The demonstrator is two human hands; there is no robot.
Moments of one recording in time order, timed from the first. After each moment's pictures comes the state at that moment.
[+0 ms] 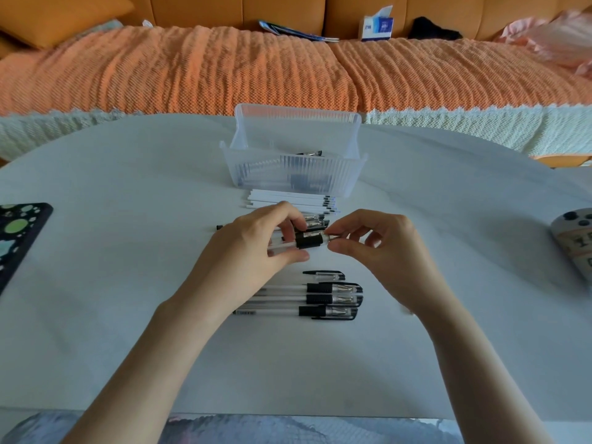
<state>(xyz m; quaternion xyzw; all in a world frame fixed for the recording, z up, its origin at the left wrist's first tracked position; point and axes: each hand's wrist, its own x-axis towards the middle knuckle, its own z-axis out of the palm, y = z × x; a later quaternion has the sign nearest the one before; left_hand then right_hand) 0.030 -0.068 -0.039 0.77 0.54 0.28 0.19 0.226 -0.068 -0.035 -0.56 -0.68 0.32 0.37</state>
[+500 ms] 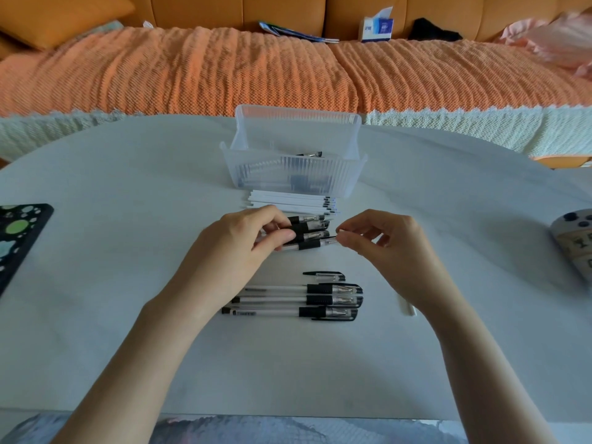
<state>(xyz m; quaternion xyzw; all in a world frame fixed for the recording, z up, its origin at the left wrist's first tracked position) 0.021 -0.065 -0.037 0.75 0.56 0.29 0.22 0.235 -0.064 -0.041 -0.58 -0.67 0.29 0.35</state>
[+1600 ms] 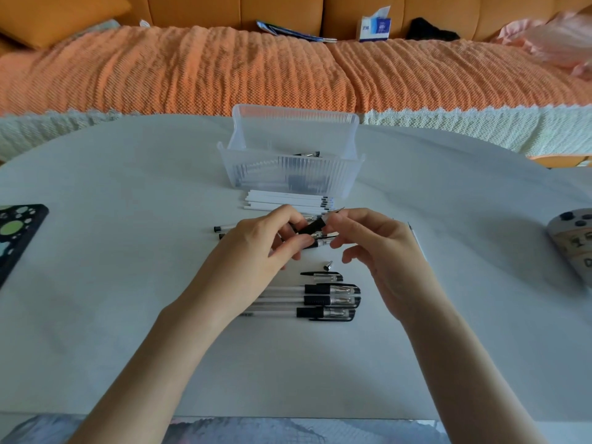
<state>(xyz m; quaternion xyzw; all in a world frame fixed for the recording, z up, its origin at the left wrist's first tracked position) 0.040 -0.069 -0.037 0.75 0.51 0.31 0.29 0.215 -0.070 -0.034 -0.51 -0.44 0.56 0.48</state>
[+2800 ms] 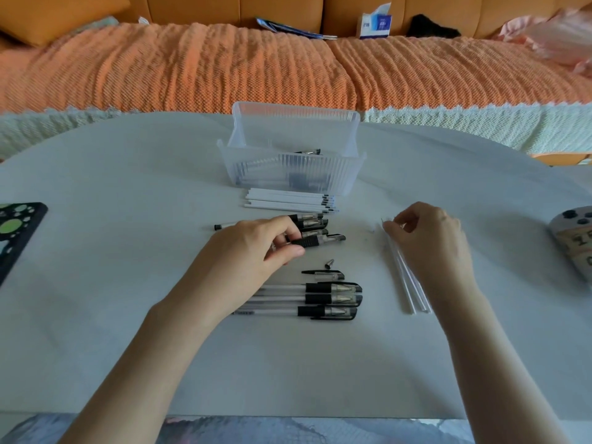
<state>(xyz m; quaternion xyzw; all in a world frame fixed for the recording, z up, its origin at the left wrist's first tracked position) 0.030 -0.070 -0.037 0.78 0.55 0.21 0.20 0.264 -0.048 -0.051 -0.77 -0.56 0.10 0.27</state>
